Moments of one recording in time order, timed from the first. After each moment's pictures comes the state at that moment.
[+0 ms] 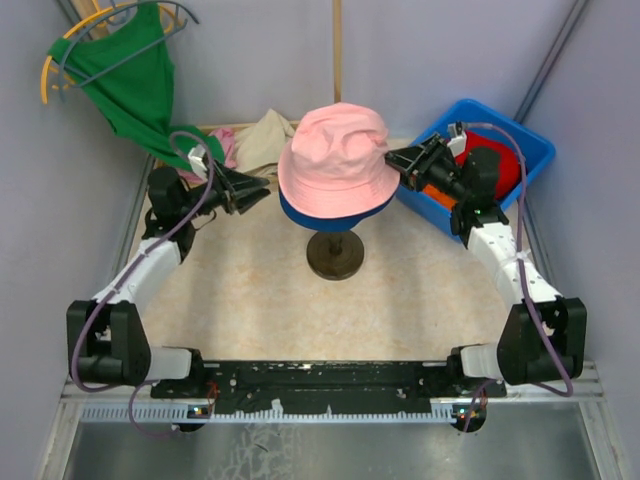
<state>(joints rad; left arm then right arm) -0.12 1.34 0.84 0.45 0.88 -1.39 0.11 1.32 1.00 0.35 -0.70 1.27</state>
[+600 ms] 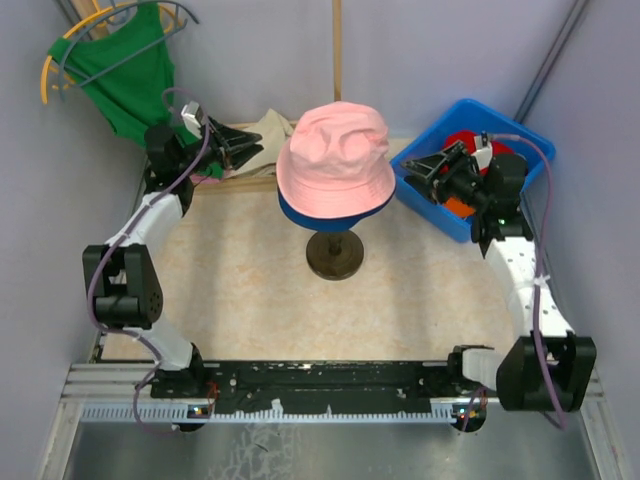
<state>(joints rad) -0.03 1.64 1.21 0.50 0.90 -1.36 -0.02 1.22 1.00 0.05 -0.70 1.15</state>
